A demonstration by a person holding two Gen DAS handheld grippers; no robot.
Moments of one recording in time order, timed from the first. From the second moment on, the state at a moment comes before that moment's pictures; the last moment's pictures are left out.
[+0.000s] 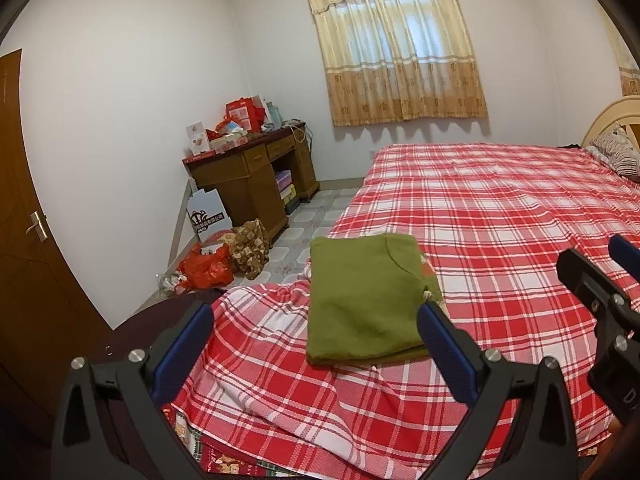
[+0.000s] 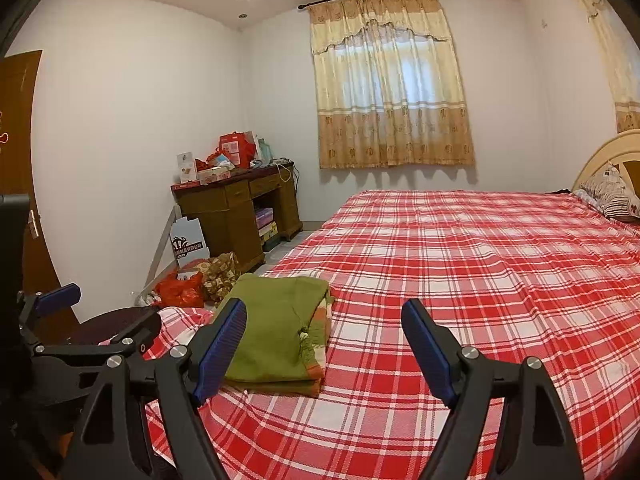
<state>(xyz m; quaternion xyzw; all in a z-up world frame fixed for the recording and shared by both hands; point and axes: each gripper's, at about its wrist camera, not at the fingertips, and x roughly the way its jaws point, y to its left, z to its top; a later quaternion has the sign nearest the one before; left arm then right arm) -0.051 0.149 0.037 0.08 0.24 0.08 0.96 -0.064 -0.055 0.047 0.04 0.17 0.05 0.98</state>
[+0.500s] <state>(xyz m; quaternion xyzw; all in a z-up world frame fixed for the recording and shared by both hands) -0.042 0.154 0.028 0.07 0.27 0.07 0.96 -0.058 -0.057 0.039 0.05 0.18 0.05 0.98</state>
